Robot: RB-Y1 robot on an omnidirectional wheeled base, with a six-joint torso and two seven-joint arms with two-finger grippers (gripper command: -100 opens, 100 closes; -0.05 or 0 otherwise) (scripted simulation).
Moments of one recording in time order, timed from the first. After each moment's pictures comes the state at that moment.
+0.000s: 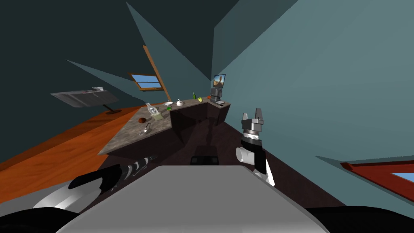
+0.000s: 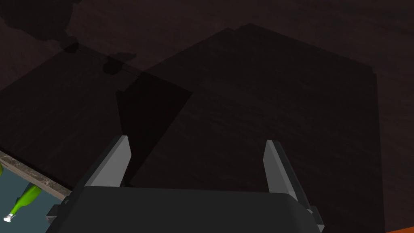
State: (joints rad) left arm 0.90 1.53 -0.26 -1.86 1.04 0.01 -0.44; right arm 0.46 0.02 -0.06 -2.39 -0.04 -0.35 0.01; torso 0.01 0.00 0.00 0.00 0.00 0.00
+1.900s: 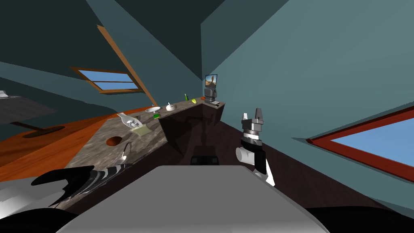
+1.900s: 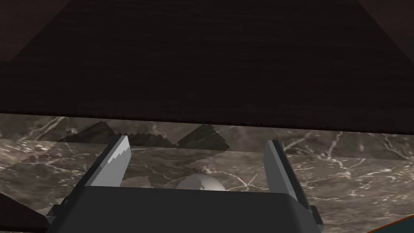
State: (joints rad) left arm 0.97 1.86 -0.38 -1.66 1.24 0.02 -0.38; right arm 0.46 0.02 -0.06 -2.39 -0.04 -0.35 0.01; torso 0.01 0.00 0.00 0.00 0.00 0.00
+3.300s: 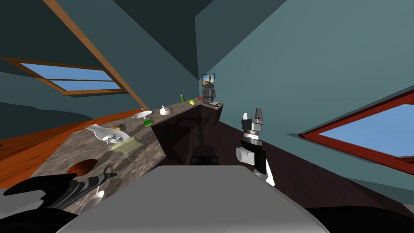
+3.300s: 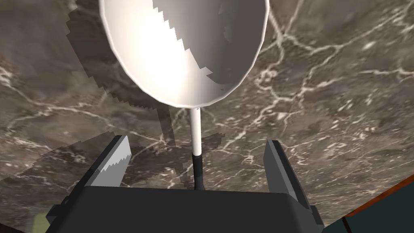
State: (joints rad) left arm 0.98 1.88 -0.45 -1.59 1.31 0.05 -0.40; right arm 0.46 0.02 -0.06 -2.39 -0.04 -0.35 0.01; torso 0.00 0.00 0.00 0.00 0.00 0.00
